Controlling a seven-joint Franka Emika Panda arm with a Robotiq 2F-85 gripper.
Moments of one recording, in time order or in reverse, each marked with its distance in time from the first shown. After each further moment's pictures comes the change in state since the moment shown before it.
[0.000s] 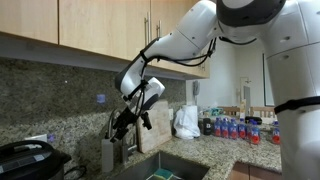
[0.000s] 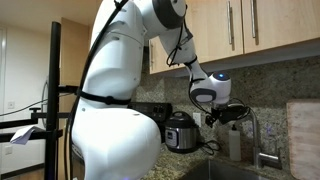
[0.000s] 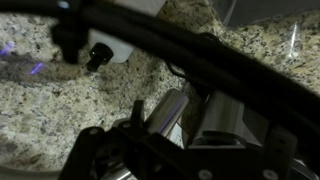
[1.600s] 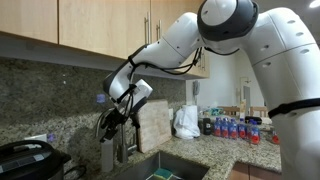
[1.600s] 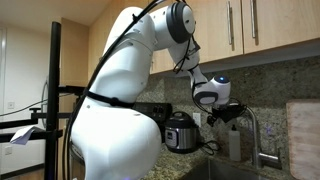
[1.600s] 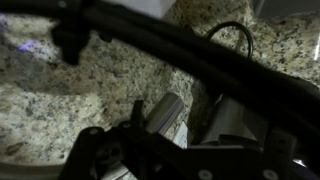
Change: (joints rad) arm 0.010 0.157 0.019 0.189 -0.114 0.005 -0.009
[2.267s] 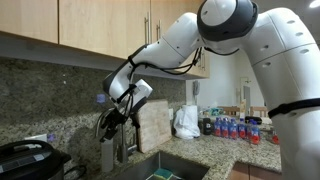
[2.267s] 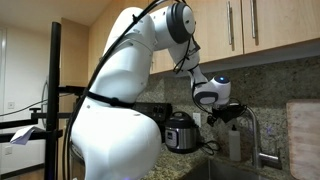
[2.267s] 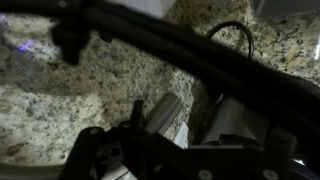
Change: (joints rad) arm -0.001 0.000 0.000 0.000 0.005 0.000 0.001
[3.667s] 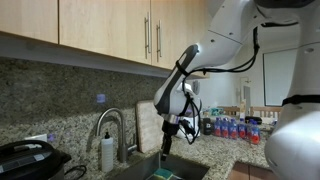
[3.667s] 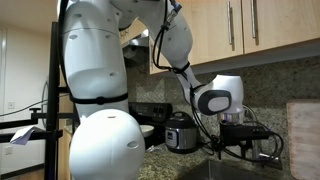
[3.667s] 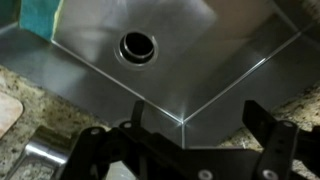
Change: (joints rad) arm -0.398 -0.438 0.083 -0.652 -0.633 -0.153 0.849
